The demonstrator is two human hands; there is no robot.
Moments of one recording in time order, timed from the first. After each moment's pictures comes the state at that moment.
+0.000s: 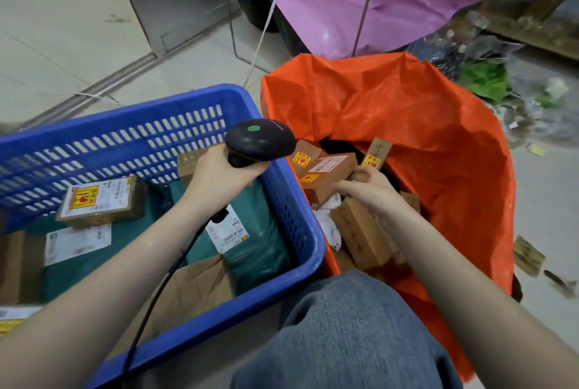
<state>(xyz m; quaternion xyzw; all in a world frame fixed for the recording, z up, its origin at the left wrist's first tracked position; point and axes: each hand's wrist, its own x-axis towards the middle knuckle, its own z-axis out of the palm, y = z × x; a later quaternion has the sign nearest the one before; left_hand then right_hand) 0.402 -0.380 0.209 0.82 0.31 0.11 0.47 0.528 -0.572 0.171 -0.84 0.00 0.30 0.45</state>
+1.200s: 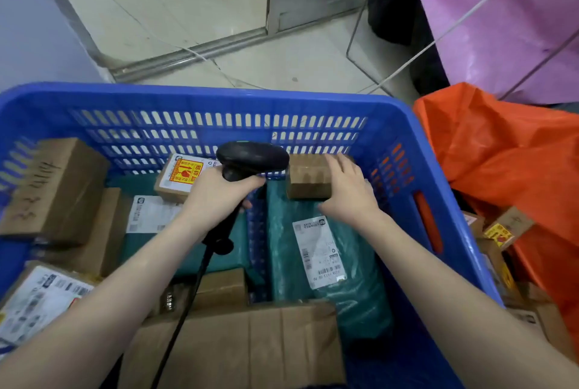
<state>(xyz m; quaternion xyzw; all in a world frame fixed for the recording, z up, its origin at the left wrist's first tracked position) 0.301 -0.185 0.107 0.67 0.49 0.13 0.55 0.476 -0.301 0.092 -0.89 -0.40 0.21 0.05</state>
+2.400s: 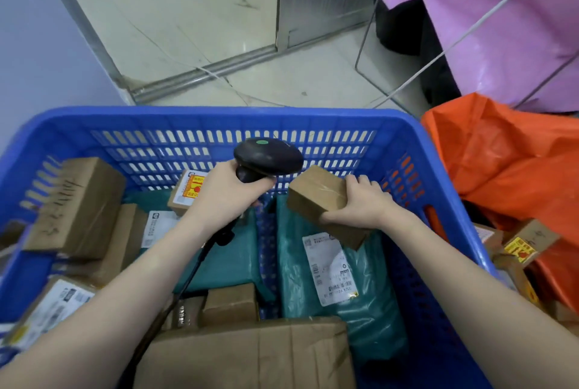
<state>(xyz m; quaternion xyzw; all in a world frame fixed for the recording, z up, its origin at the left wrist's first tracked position) 0.309 -0.181 0.144 0.73 0.46 0.13 0.49 0.496 -0.299 0.108 -0.88 -0.40 0.27 -0.02</state>
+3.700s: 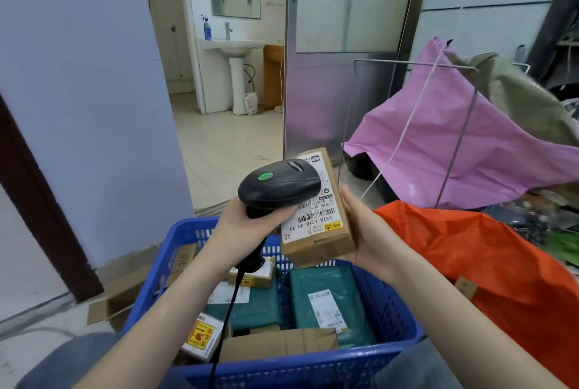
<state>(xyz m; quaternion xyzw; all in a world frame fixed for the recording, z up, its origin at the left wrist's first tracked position) 0.140 -0.354 0.414 0.69 0.27 0.34 0.57 0.300 -0.461 0.396 -0.55 -0.27 0.50 0.62</state>
